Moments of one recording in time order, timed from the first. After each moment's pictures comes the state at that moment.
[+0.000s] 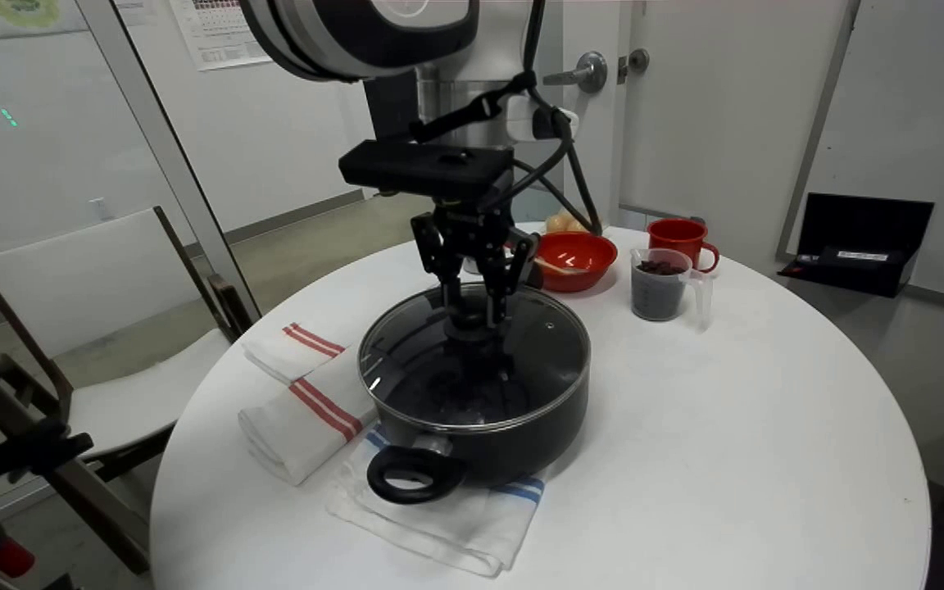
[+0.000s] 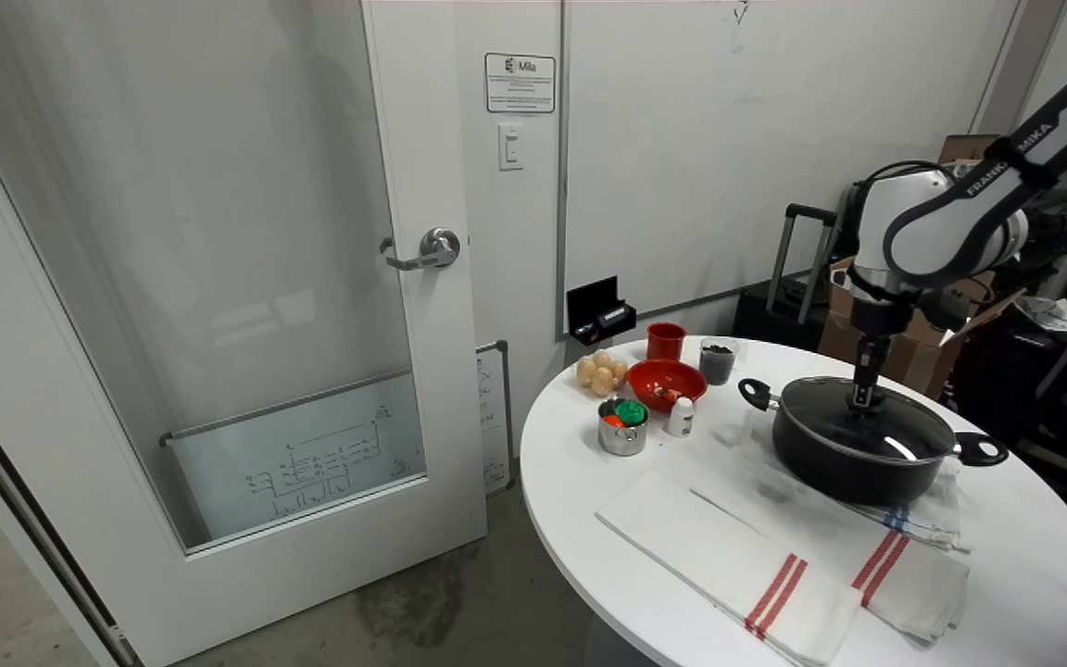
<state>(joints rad) -0.21 0.76 0.04 -1.90 -0.10 2.54 -0.33</state>
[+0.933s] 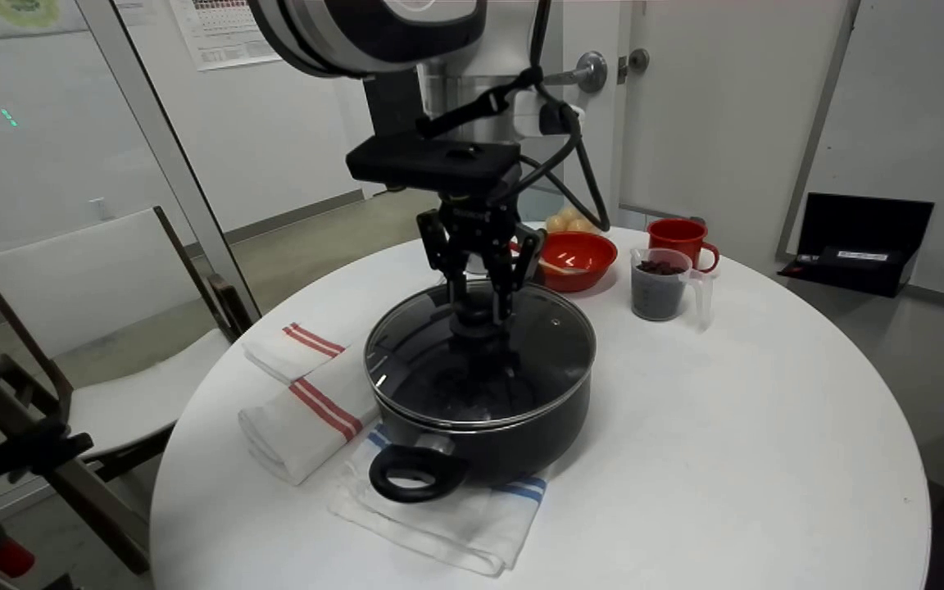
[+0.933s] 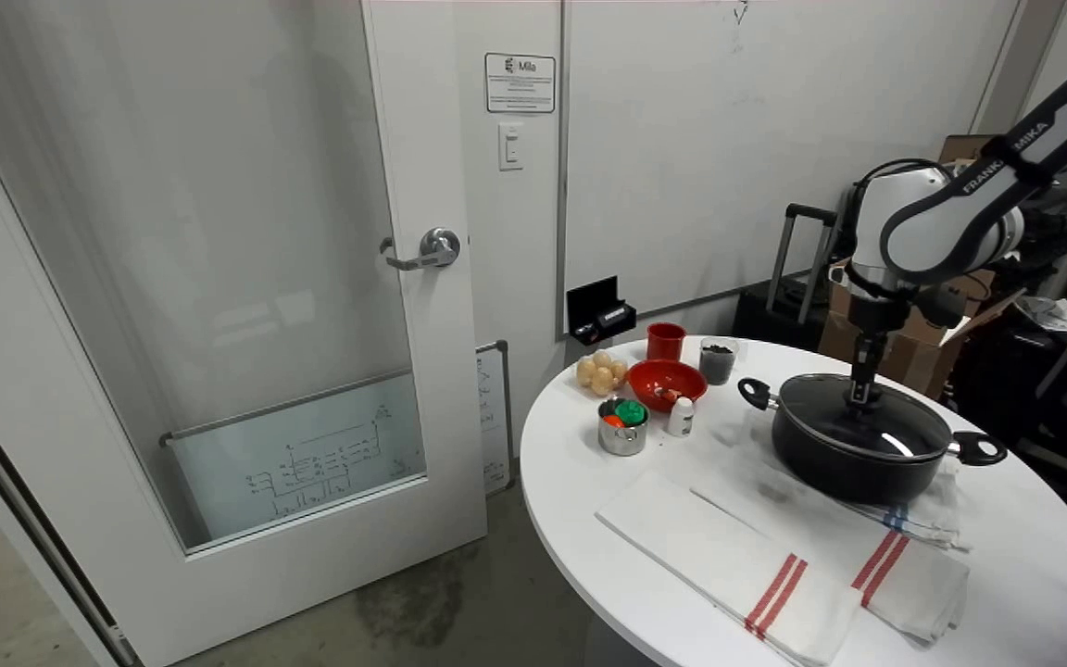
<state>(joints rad) -0.21 0.76 0.04 -1.88 -0.10 2.52 -0.33</state>
